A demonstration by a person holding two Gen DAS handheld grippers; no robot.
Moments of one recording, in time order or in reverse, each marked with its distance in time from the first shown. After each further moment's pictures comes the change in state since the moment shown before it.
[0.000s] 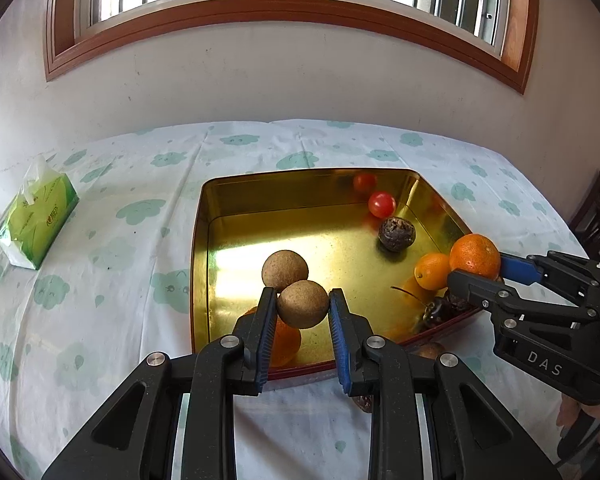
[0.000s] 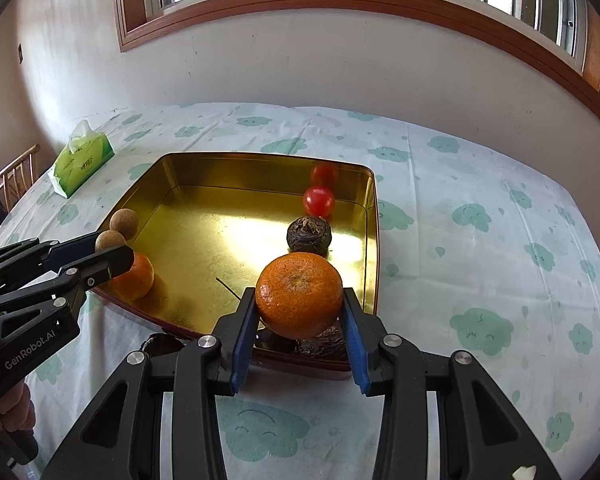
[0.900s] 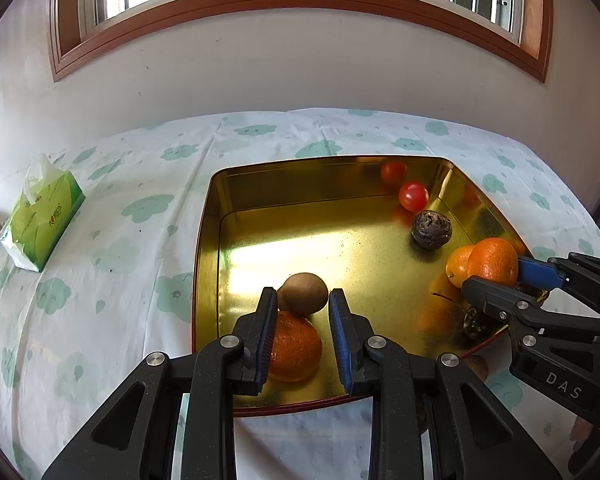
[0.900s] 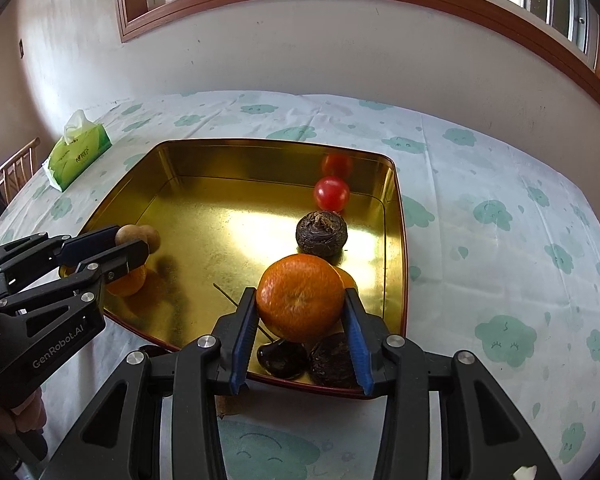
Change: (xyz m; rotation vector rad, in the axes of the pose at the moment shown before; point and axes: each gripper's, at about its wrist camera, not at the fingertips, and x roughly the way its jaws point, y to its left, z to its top) left arm 0.028 0.002 0.001 0.013 0.016 0.079; right arm 0.022 0.004 0.002 0.002 0.024 0.018
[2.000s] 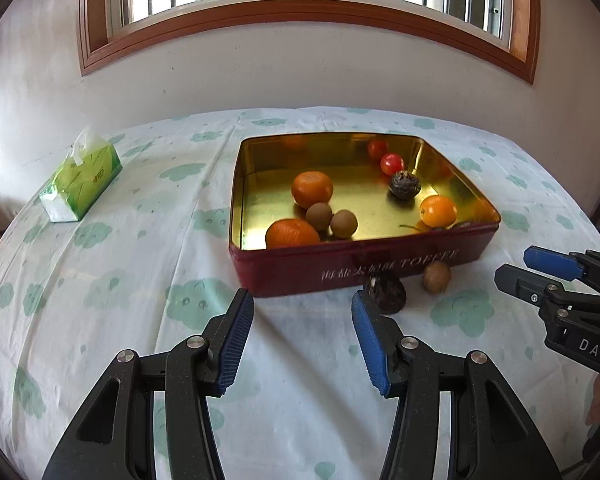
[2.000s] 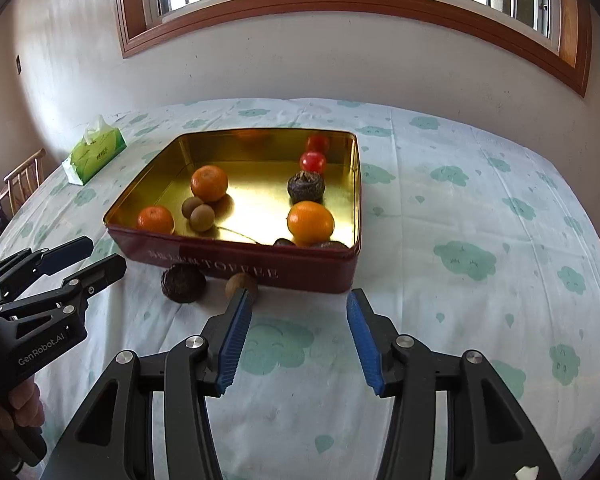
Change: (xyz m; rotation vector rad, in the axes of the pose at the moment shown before) left arm -0.070 -0.001 -0.070 -0.022 -0.030 0.027; right arm -0.068 0.000 -0.069 0.040 -0.029 -0.016
